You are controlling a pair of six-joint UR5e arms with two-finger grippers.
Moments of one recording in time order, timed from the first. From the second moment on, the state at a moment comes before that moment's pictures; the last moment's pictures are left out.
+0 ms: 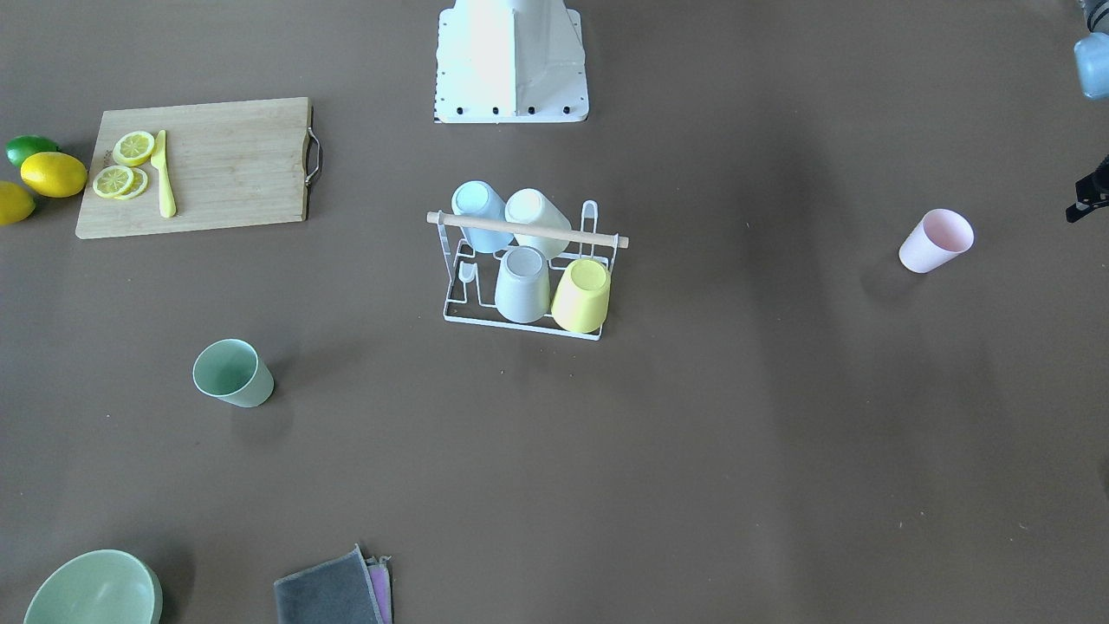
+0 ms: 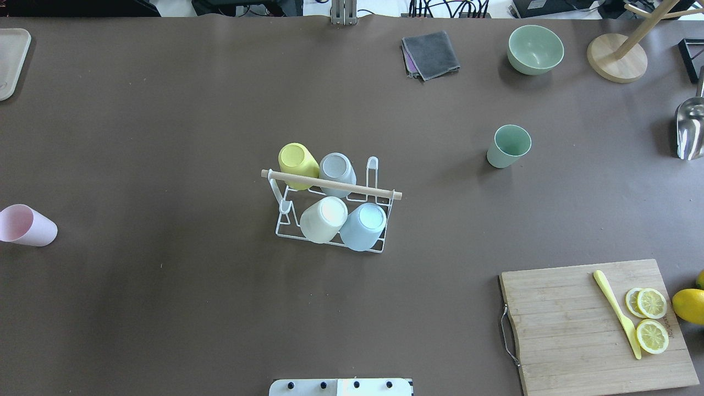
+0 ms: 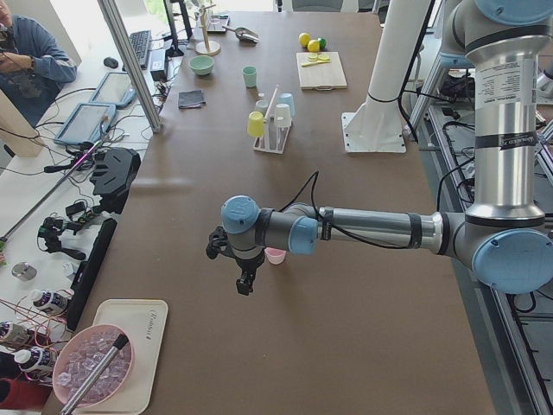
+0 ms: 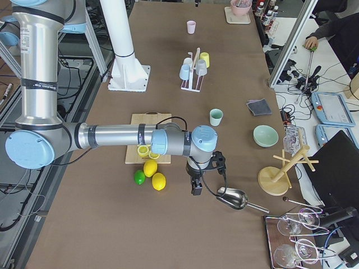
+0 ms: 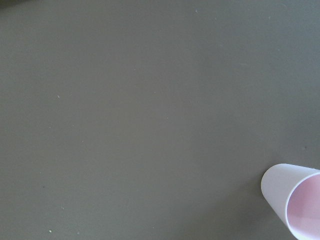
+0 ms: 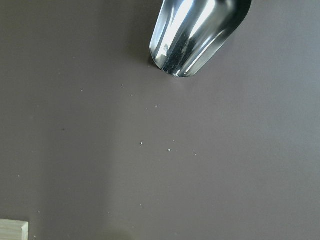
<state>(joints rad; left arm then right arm) -1.42 -1.48 -1.69 -1.67 -2.35 0.07 1.52 -1.65 1.71 -1.66 2.27 -0.17</state>
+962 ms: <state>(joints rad) -1.42 -1.49 -1.69 -1.67 -2.35 0.07 1.52 -1.65 1.71 -1.66 2.27 -0.17</state>
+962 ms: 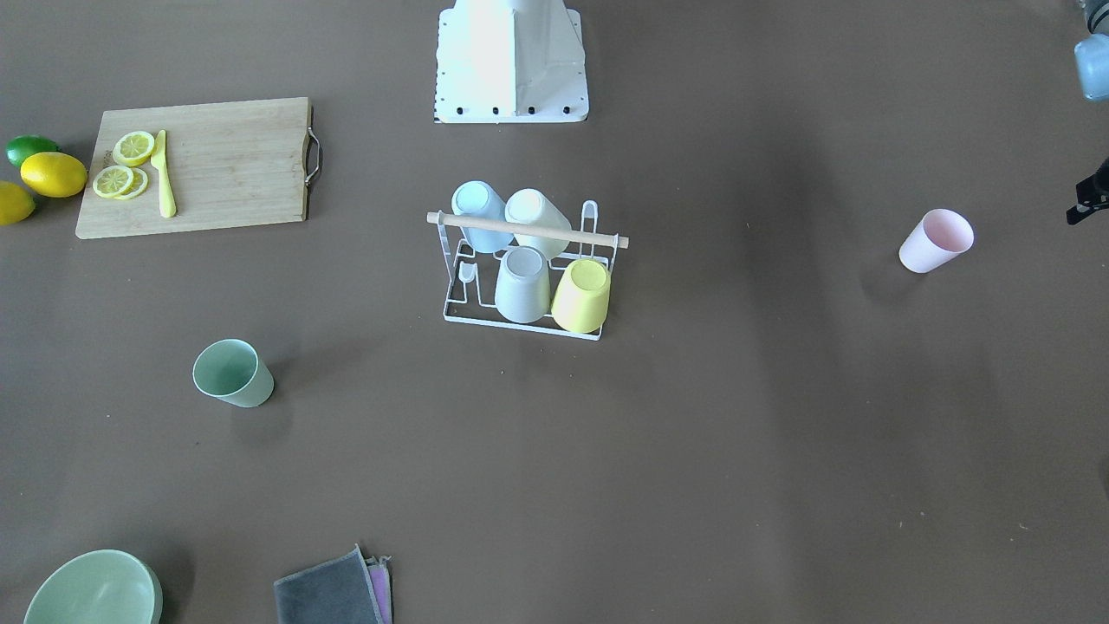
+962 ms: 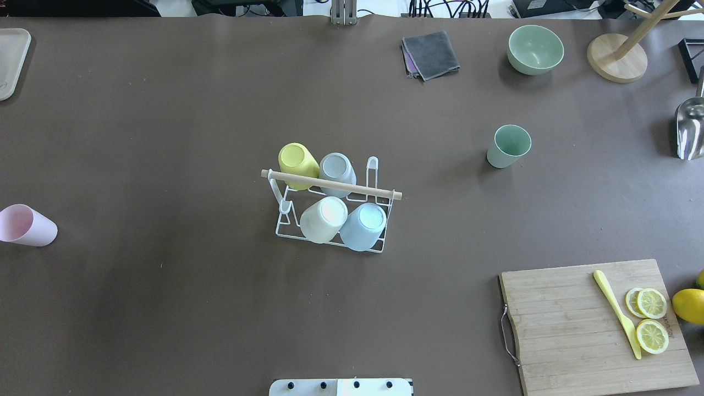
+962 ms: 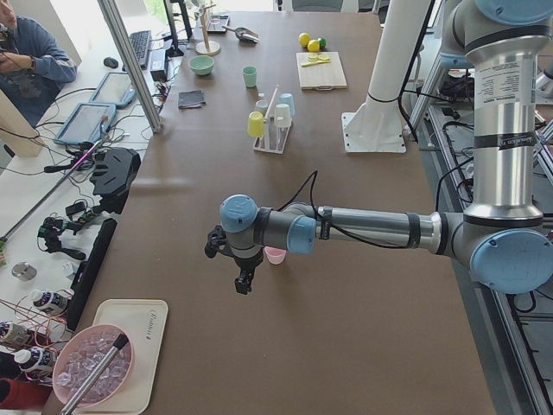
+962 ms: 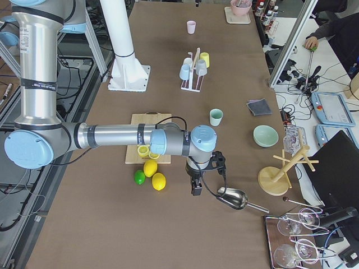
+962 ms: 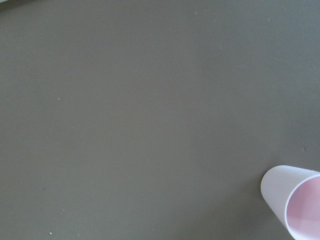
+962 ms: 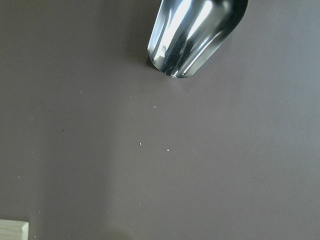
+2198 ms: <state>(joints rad) -1.42 -1.57 -1.64 -1.67 -2.35 0.07 1.52 -1.65 1.71 -1.66 2.27 -0.17</state>
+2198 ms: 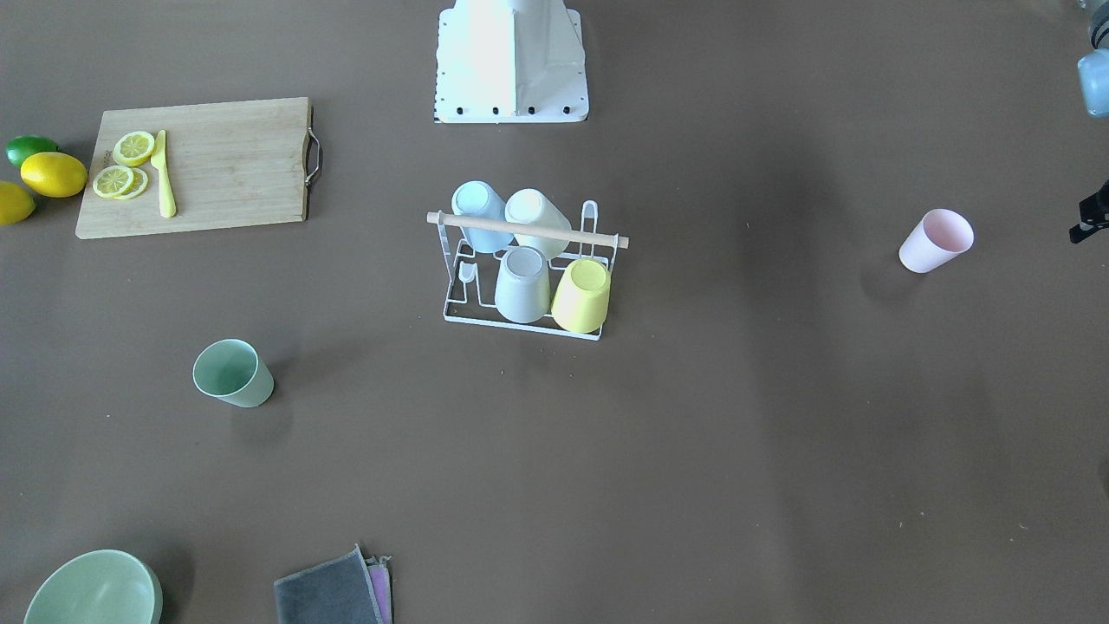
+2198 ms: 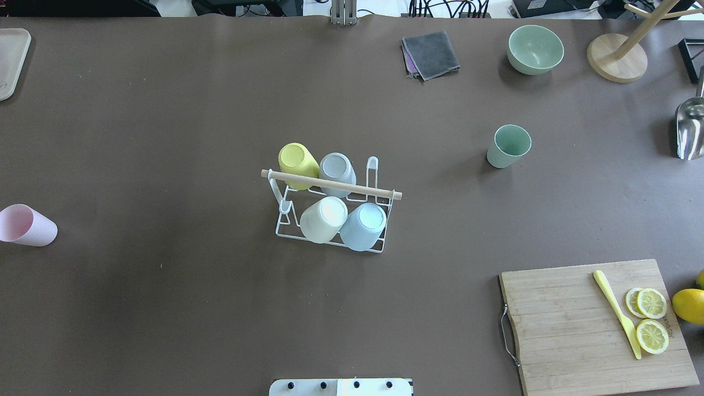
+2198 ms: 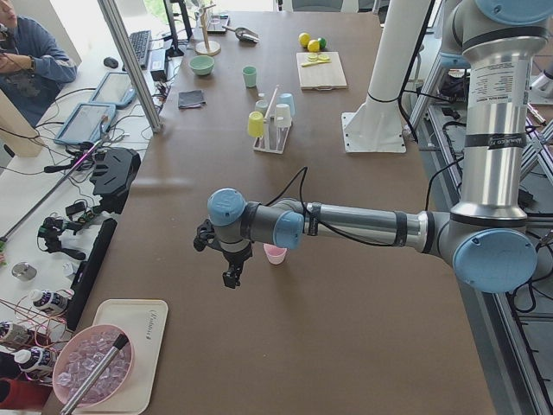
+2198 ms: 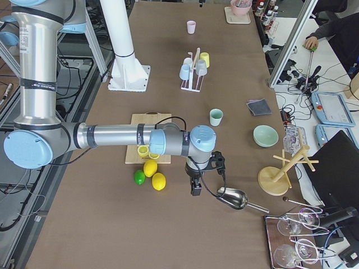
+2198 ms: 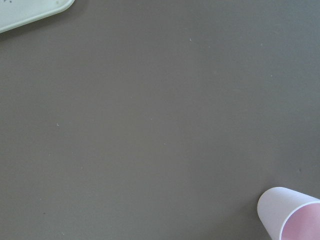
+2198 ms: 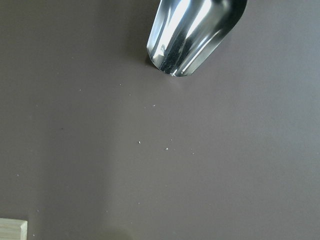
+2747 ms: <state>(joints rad) -1.42 -1.69 -1.55 -1.67 -2.35 0.06 1.52 -1.65 1.72 -1.66 2.27 -0.17</state>
